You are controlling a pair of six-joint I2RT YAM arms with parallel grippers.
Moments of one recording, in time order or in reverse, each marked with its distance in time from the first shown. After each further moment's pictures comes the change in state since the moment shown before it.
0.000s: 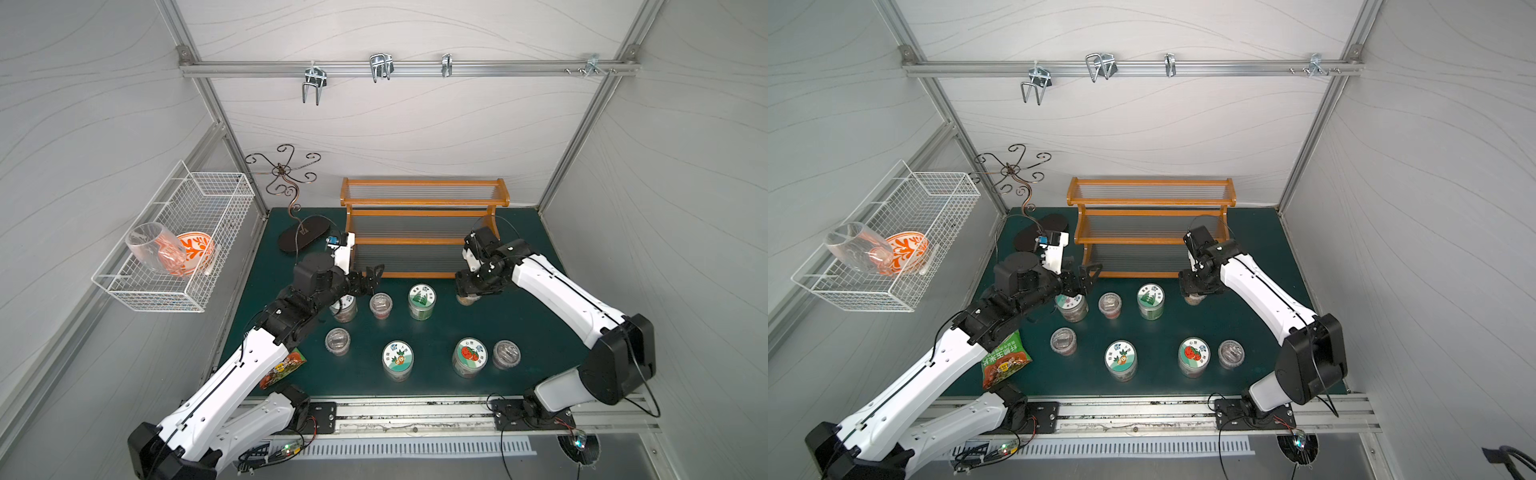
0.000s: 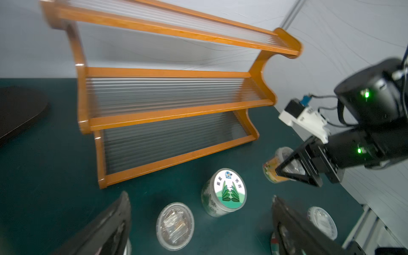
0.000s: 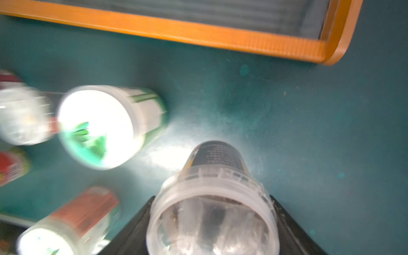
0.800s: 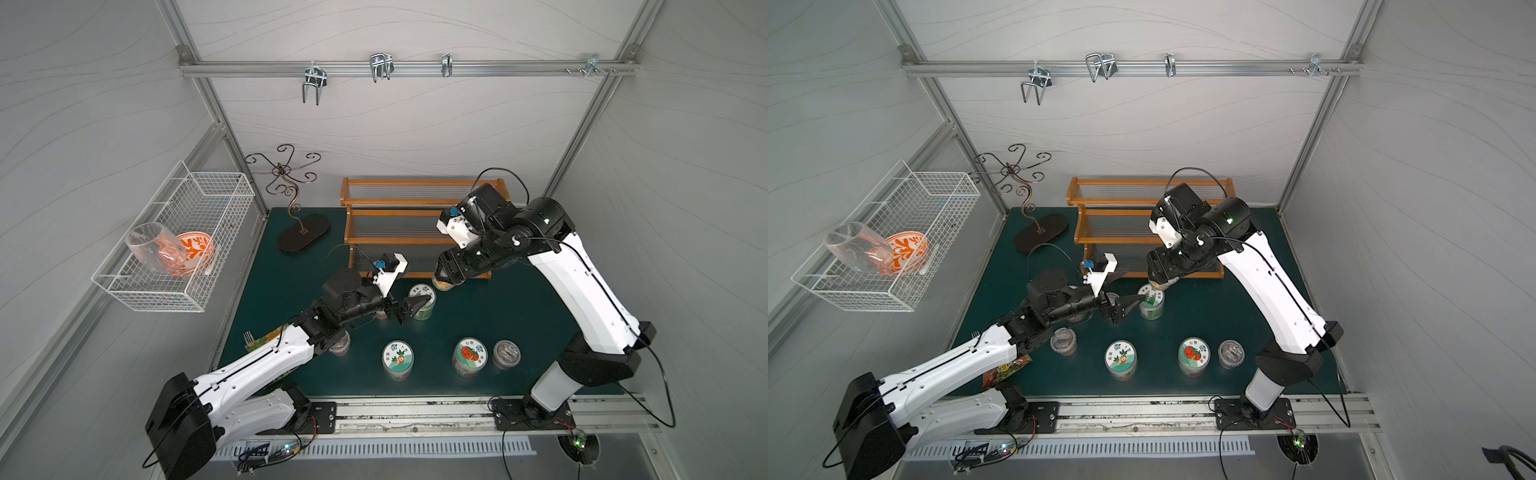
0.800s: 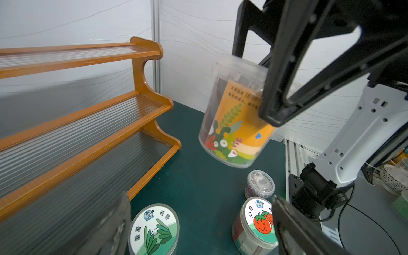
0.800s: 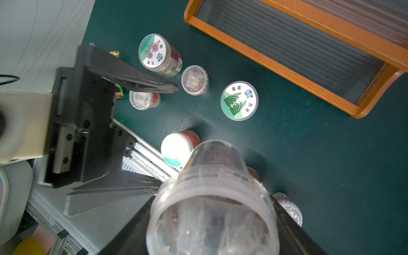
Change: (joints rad) left arm -0.182 0.144 -0.192 0.565 0.331 0.221; right arm 0.275 0.170 0.874 -0.559 -0.126 -0.045
